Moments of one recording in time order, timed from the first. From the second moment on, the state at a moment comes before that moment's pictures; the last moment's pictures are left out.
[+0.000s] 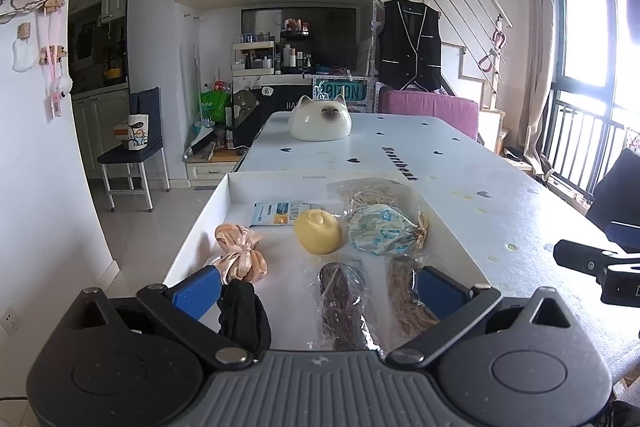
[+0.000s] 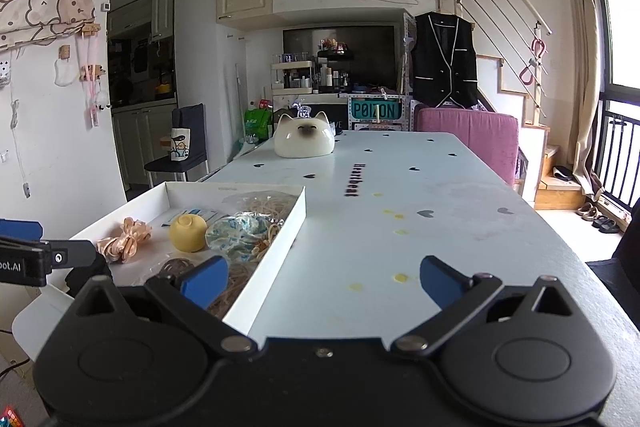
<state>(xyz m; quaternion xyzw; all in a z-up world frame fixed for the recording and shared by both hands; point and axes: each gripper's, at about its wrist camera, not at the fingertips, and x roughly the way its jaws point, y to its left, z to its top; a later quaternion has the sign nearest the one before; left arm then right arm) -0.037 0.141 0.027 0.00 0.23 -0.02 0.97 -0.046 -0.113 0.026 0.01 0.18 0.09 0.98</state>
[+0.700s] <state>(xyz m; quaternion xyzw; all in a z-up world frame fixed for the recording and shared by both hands) -0.036 0.139 0.027 0.01 0.23 -0.02 0.97 -0.047 -0.114 0.026 0.01 0.18 0.09 0.98</state>
